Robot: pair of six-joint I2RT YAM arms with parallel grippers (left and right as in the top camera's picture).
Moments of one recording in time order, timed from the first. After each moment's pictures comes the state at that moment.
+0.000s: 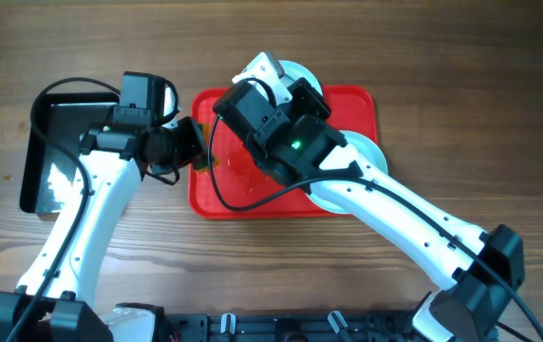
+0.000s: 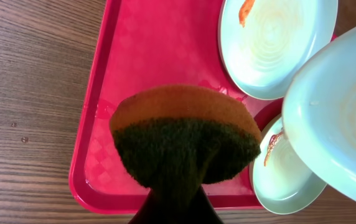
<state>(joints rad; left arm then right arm) -0.14 1.45 1.14 -0.85 0.27 -0.53 0.85 1.75 1.61 -0.85 0.95 -0.10</state>
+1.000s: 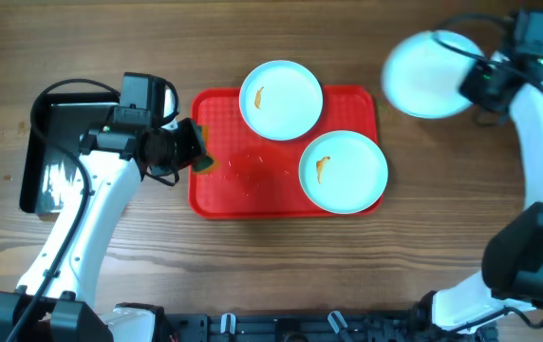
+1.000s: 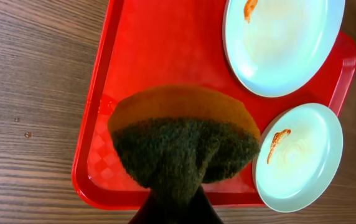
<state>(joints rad) -0.14 1.45 1.14 -0.87 0.27 -0.53 -0.24 1.77 1.53 -0.86 0.08 0.31</state>
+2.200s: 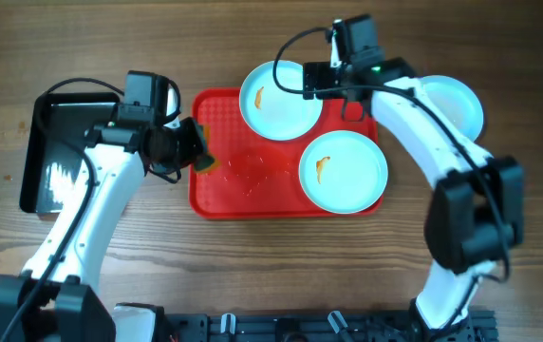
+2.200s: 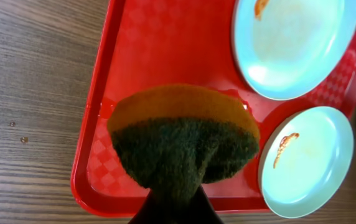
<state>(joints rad) -0.14 1.50 1.14 -0.85 0.27 -0.53 0.32 2.00 1.53 -0.53 0.02 0.25</state>
